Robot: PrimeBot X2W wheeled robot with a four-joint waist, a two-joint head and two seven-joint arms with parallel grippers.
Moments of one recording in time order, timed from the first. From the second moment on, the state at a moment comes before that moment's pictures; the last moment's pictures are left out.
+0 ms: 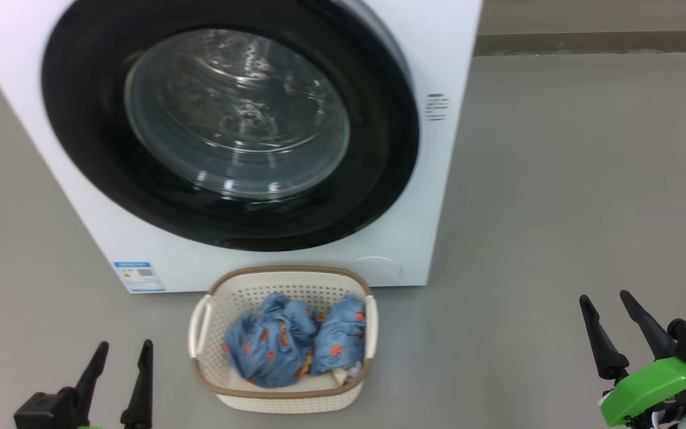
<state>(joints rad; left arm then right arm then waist) -0.09 0.19 -0.04 0.43 -0.34 -0.13 -0.25 -0.11 -0.34 0.19 0.43 0.50 0.13 -0.25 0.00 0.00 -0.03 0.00</state>
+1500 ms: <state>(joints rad) -0.14 0.13 -0.15 0.39 -0.36 -0.13 -0.25 -0.51 -0.35 0.29 0.38 1.26 0.13 -0.25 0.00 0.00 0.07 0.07</state>
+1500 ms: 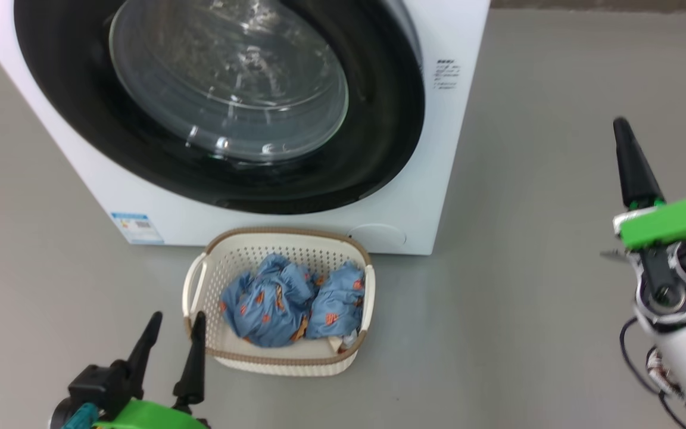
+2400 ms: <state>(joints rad) -0.30 0.06 -0.25 0.38 -0.39 -0.13 -0.25 -0.87 -0.48 0.25 0.40 1.70 0.13 0.36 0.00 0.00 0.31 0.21</state>
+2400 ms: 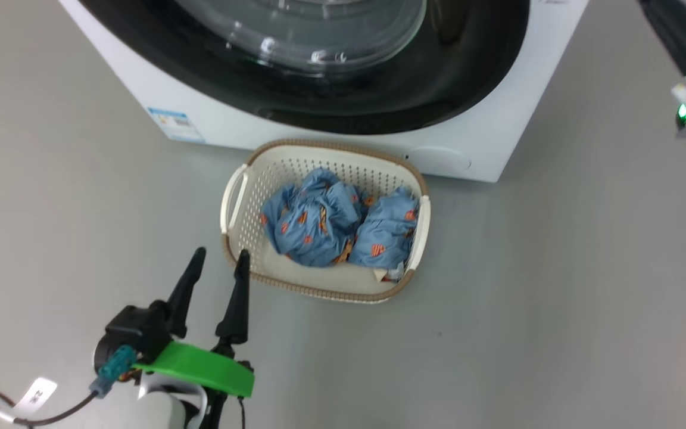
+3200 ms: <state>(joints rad) -0.43 0.03 -0.29 0.34 -0.40 -0.13 -0.25 -1.17 -0.47 0.23 0.50 1.62 0.13 0.59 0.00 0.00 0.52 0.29</state>
